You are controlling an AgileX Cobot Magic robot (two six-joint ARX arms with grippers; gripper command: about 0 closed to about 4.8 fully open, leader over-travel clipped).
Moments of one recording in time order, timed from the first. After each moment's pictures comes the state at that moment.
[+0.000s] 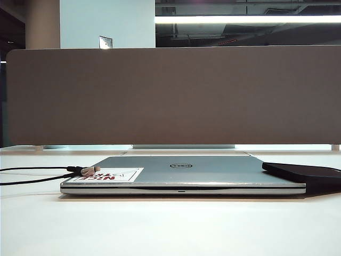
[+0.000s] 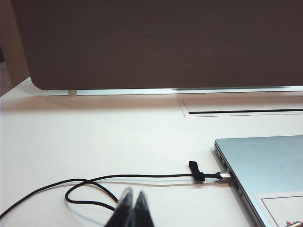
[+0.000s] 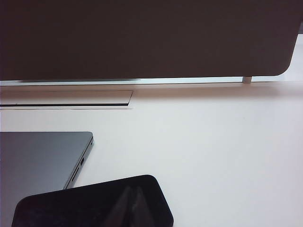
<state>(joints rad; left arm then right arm) 0.02 0.00 0.01 0.03 0.11 0.01 0.01 0.00 0.01 -0.01 0.00 0.02</state>
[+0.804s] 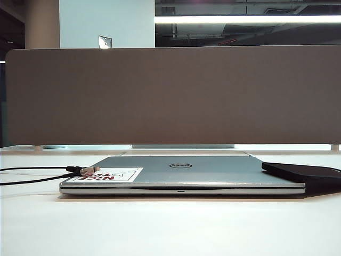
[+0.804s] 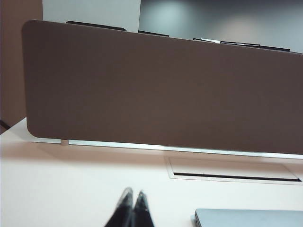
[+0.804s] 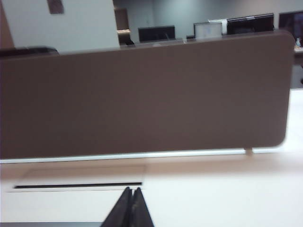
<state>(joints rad) 0.02 0.09 0.18 0.11 0.11 -0.12 0.01 0.15 0.37 -0.04 -0.01 0.08</state>
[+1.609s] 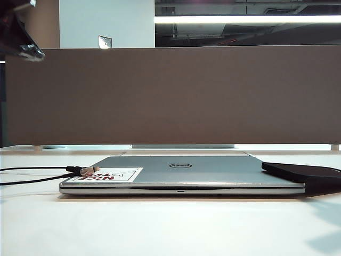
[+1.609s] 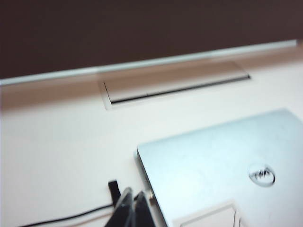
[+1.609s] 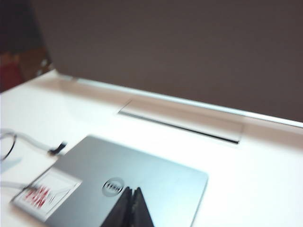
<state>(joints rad) -0.25 0.85 0.52 0.09 0.12 0.02 0.45 0.40 0.63 -0.31 0.02 0.02</state>
